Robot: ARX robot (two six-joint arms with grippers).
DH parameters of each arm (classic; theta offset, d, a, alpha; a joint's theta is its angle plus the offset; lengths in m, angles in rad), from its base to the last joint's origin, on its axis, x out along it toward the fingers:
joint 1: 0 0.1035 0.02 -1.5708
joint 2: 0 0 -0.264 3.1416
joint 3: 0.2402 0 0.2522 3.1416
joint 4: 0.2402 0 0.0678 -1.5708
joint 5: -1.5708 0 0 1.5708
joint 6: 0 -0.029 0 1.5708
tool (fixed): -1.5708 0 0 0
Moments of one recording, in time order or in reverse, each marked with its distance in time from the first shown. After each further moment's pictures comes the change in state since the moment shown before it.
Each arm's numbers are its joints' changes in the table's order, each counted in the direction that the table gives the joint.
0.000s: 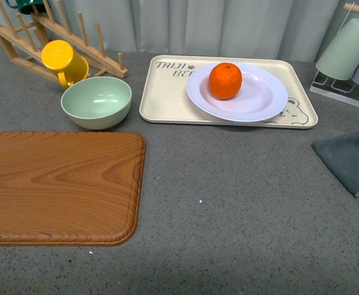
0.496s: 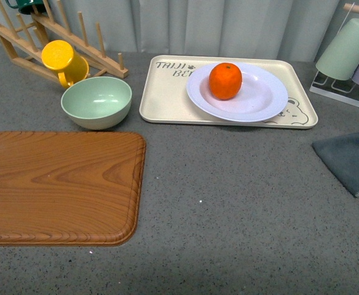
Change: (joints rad) left arm 0.000 0.000 0.000 0.000 0.000 0.000; right arm 0.000 0.000 0.000 0.000 0.000 0.001
